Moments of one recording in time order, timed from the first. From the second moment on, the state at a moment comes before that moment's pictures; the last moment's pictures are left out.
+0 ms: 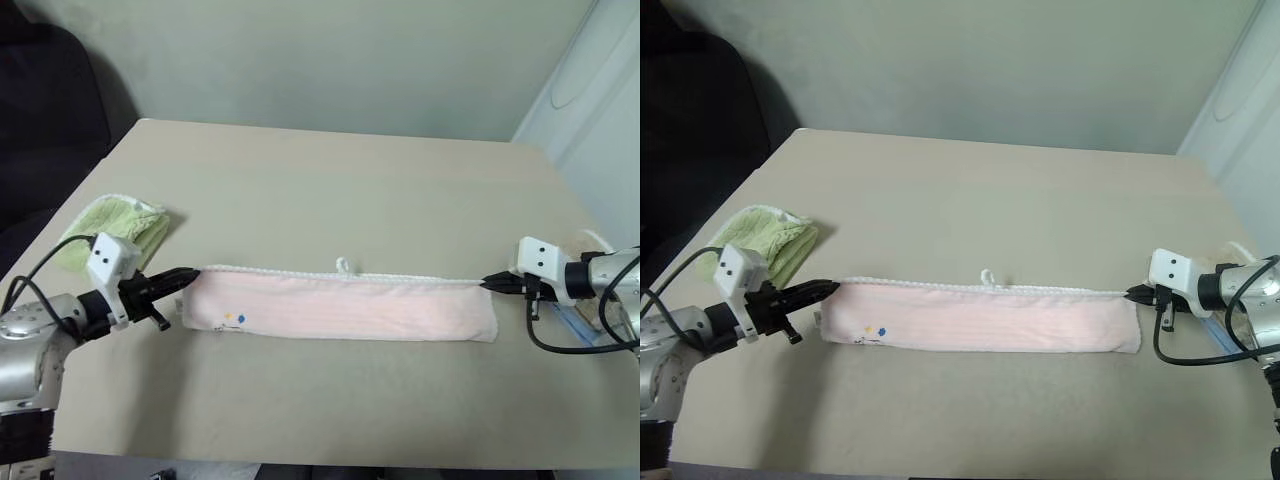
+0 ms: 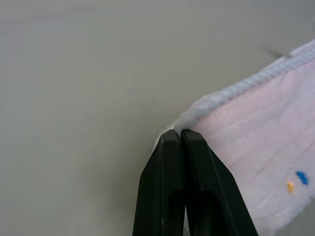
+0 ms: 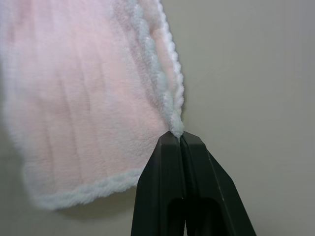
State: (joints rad) left arm -0.12 0.86 0.35 0.06 -0.48 0.43 -1.00; right arm -0.45 -0.95 0.07 0.29 0.05 0.02 1.24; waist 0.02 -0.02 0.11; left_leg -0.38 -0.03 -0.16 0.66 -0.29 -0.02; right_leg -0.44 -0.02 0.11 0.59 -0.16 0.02
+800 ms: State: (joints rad) left arm -0.22 0.82 0.22 0.24 -0.35 0.31 -0.98; right arm -0.58 -0.85 0.15 0.53 -0.07 -0.08 1.17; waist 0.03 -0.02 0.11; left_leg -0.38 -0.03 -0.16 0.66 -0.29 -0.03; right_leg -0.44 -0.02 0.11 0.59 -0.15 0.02
